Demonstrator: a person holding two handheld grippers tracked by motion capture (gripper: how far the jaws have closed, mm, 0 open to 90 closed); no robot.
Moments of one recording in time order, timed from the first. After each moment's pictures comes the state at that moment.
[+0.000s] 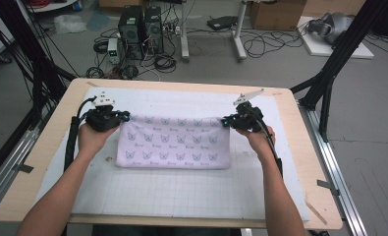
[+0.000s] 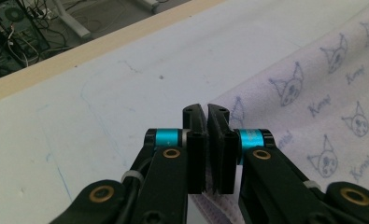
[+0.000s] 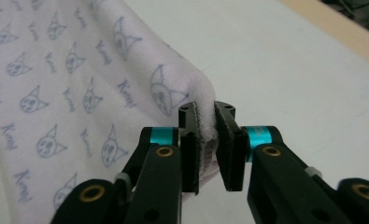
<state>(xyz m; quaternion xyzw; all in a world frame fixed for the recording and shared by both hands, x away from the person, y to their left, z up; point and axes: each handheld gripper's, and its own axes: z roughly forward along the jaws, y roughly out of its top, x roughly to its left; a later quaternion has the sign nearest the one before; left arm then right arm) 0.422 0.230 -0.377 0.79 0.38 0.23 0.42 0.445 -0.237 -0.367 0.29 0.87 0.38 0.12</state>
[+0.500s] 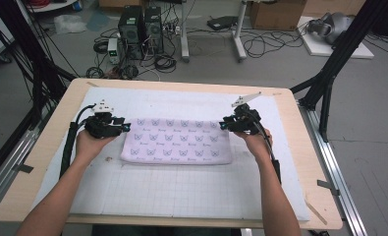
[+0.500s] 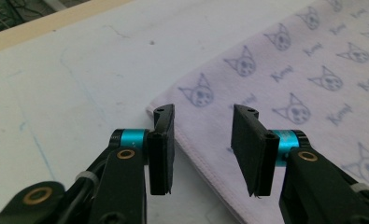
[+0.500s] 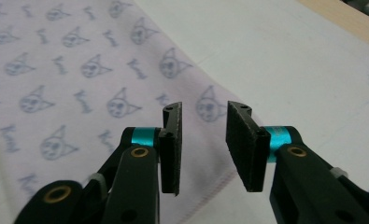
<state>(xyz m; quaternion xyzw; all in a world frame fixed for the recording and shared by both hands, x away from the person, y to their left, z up) 0.401 0.240 -0.404 0.81 0.37 0.18 0.42 0.436 -0.234 -0.381 0.31 0.87 0.38 0.11</state>
